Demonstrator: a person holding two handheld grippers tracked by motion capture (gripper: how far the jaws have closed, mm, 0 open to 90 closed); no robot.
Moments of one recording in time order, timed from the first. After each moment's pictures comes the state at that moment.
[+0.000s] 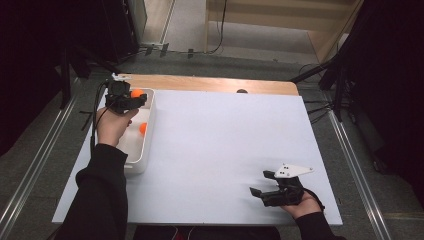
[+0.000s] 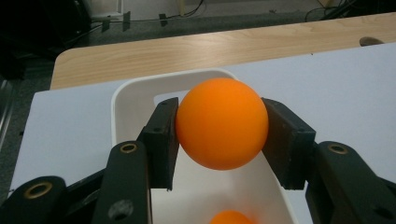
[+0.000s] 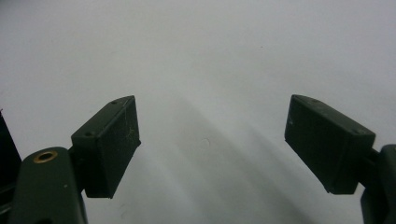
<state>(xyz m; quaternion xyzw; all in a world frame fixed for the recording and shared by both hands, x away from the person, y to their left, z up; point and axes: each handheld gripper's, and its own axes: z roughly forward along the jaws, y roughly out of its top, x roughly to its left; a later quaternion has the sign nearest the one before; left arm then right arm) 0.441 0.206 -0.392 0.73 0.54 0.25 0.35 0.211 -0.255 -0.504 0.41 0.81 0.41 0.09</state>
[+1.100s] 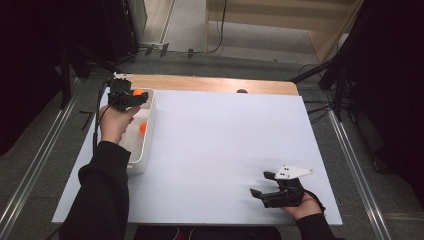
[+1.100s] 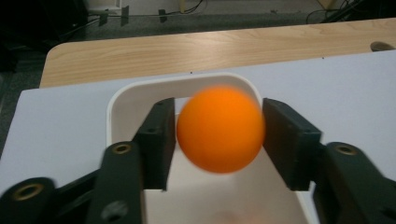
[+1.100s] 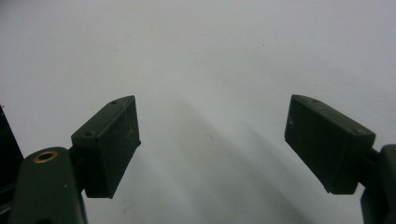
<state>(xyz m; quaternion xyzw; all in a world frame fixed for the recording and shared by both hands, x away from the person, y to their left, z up) 0.460 0.210 -0.404 0.72 0.55 0.23 0.35 0.208 -0.256 -0.505 0.41 0.81 0.40 0.09</state>
